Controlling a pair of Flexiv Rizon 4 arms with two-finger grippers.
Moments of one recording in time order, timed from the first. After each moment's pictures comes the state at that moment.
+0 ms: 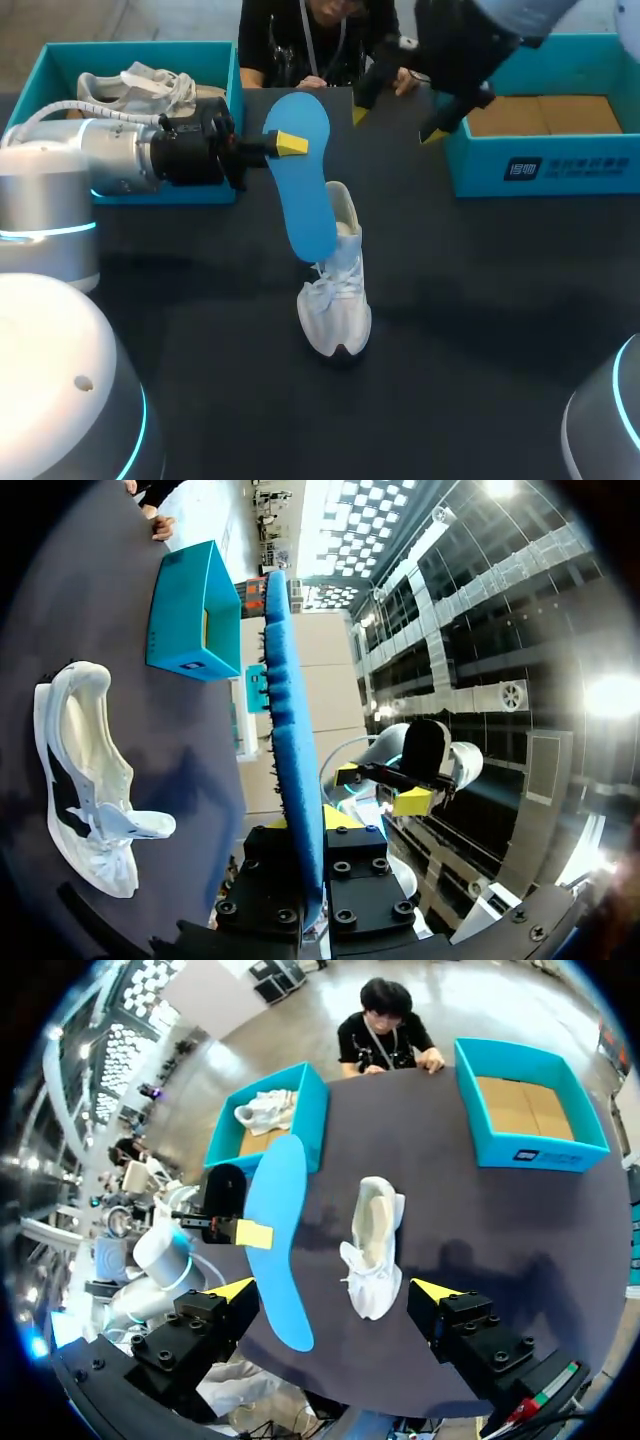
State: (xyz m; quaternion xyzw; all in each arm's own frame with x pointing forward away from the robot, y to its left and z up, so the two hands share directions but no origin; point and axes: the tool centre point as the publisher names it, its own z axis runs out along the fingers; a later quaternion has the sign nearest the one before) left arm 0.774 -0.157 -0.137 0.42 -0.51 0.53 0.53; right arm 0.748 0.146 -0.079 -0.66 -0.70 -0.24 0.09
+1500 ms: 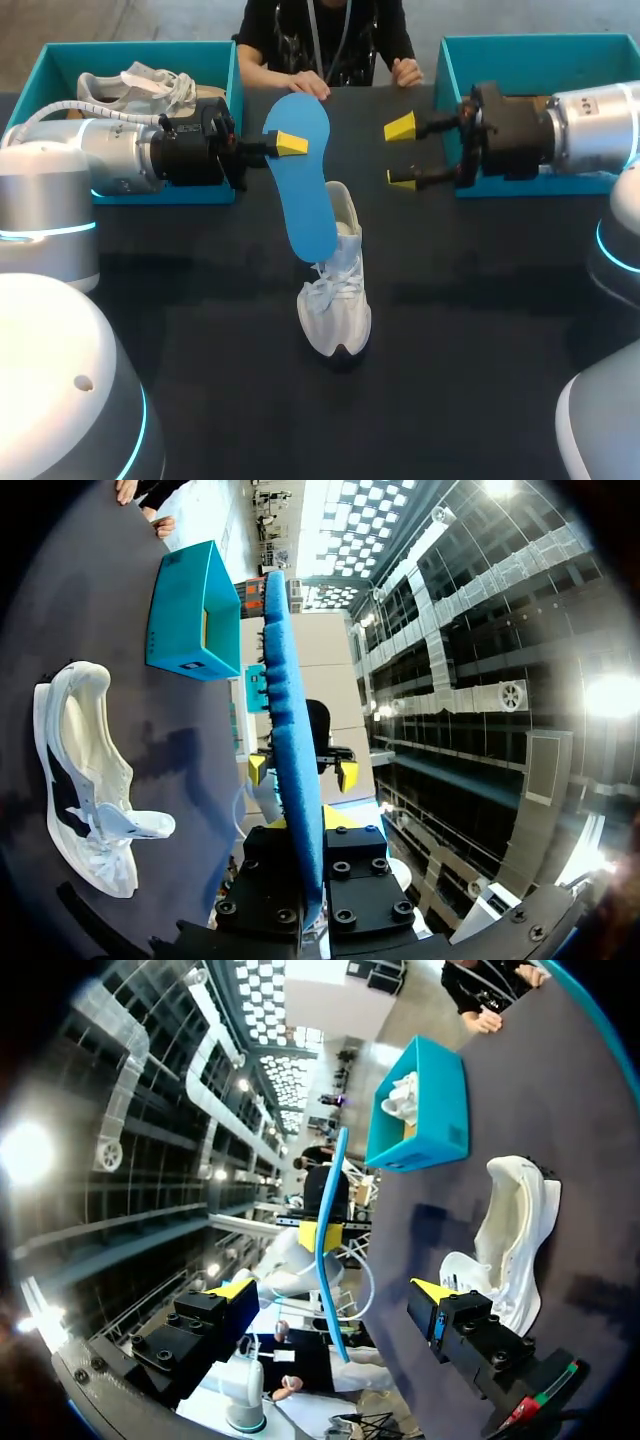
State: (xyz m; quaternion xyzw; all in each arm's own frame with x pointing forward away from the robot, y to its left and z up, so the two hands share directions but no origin) left arm 0.774 -0.157 -0.137 0.42 -0.51 0.53 0.53; right arm 0.765 0.143 -0.140 -0.48 -0.57 -0.51 0.43
